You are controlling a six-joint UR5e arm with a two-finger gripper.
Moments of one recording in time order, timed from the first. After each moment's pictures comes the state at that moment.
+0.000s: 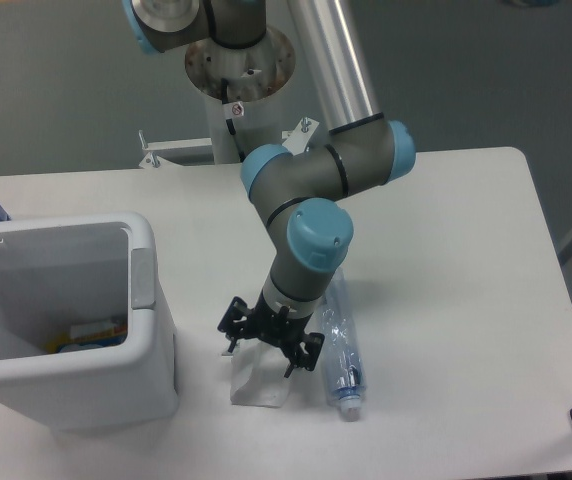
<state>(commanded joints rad) 2.35 -2.10 -1.68 -0.81 1.25 0.73</state>
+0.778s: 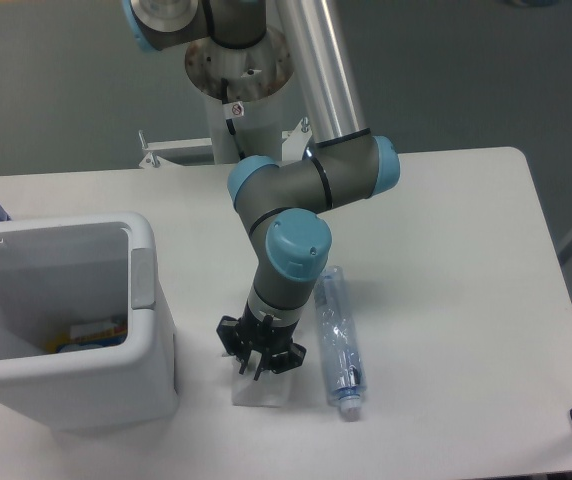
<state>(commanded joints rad) 2.34 -2.10 -1.67 -0.77 1.27 0.65</state>
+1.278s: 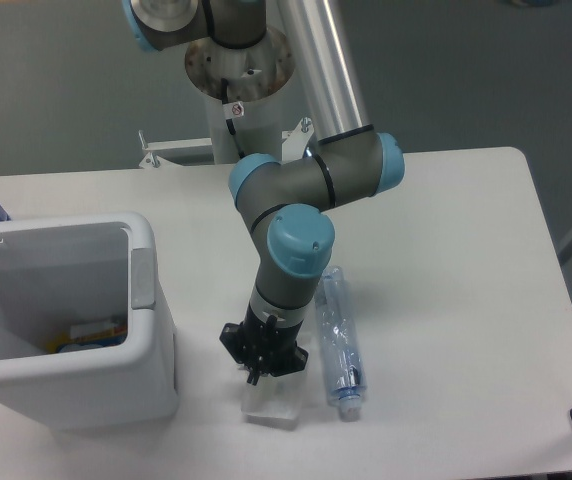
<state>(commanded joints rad) 2.35 -2.07 -1.58 -0.77 1.26 0.53</state>
